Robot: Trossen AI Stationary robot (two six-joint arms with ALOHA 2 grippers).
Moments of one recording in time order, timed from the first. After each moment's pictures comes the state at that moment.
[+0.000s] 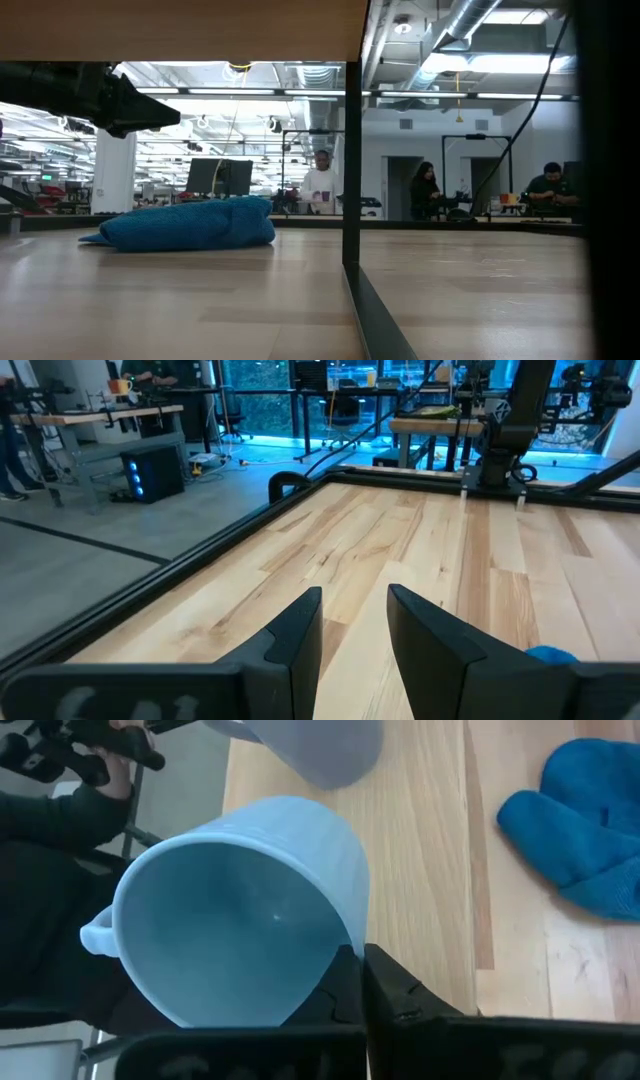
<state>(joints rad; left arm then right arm) 0.05 0.18 0.01 0.08 -0.37 -0.03 0.36 1.97 2.05 -0.99 -0.18 0.41</state>
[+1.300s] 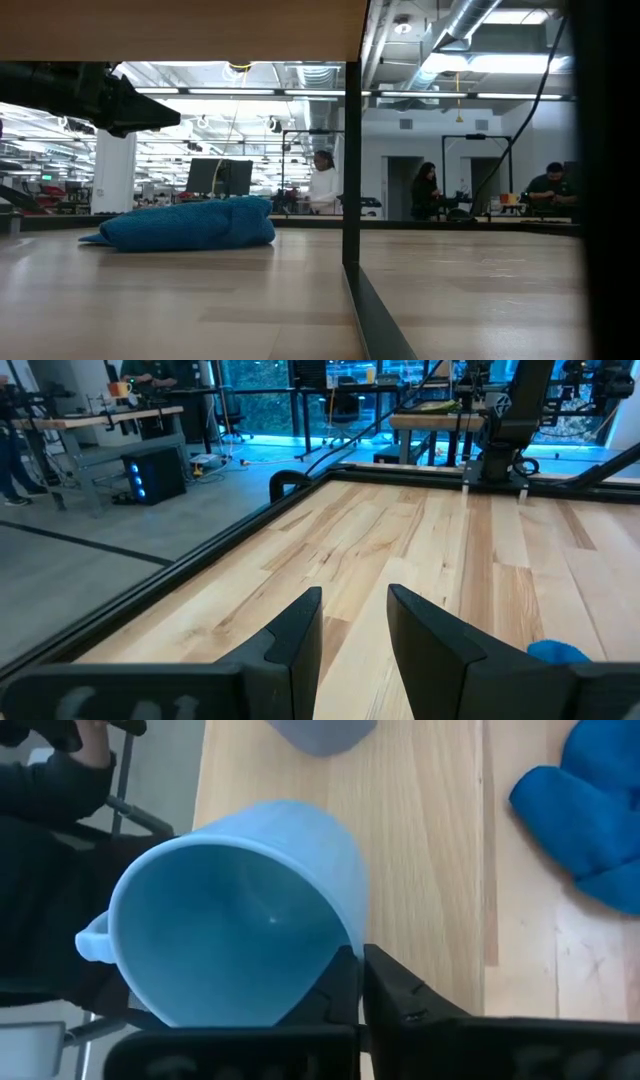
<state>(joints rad) 0.05 0.18 0.01 0.08 -0.37 -0.01 0.35 2.01 2.05 -0.99 -0.21 0.37</state>
